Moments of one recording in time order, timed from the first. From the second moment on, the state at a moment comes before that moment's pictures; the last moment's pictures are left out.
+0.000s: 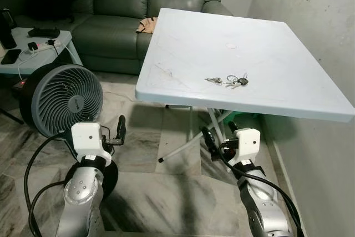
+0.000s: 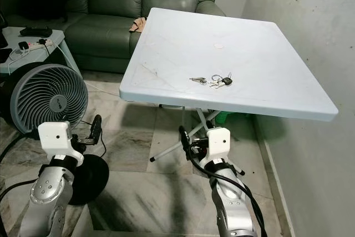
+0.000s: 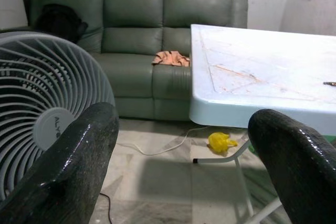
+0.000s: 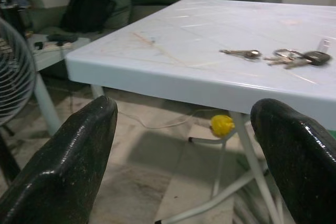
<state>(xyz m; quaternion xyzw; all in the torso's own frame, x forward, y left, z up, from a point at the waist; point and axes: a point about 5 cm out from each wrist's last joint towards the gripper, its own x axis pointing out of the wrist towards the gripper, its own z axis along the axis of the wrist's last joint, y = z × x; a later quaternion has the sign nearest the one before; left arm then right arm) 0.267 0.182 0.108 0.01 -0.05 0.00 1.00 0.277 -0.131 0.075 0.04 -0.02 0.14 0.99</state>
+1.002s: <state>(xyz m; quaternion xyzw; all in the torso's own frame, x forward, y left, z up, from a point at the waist) 0.290 0.165 0.115 0.02 -0.07 -0.05 1.00 0.276 -0.156 0.082 0.02 -0.04 0.07 1.00</state>
